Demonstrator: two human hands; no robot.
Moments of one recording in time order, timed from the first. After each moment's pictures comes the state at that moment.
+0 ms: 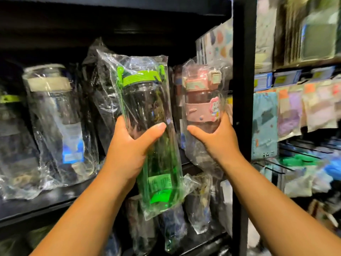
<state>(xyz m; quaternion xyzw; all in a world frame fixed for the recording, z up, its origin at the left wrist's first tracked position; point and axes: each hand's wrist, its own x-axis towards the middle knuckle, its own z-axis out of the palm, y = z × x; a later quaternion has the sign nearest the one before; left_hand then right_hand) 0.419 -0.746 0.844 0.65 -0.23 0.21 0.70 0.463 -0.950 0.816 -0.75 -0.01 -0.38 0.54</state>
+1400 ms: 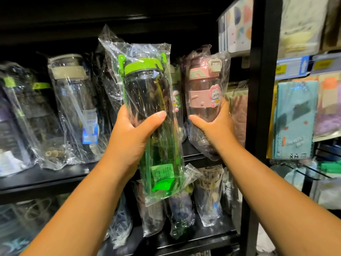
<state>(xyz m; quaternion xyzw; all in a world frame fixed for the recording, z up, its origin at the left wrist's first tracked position) 0.404 -0.758 0.844 0.68 -0.15 0.25 0.67 0.505 -0.949 0.814 -0.76 -0.05 -0.30 0.57</state>
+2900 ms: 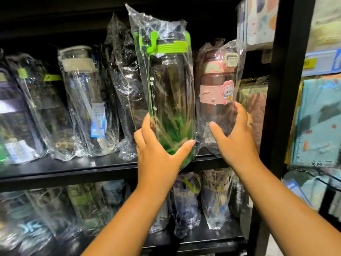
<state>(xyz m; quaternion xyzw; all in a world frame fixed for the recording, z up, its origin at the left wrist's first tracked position) 0.428 -0.792 0.777 0.81 -0.01 0.39 0.43 0.487 -0.960 0.788 -0.80 -0.09 -0.34 0.48</state>
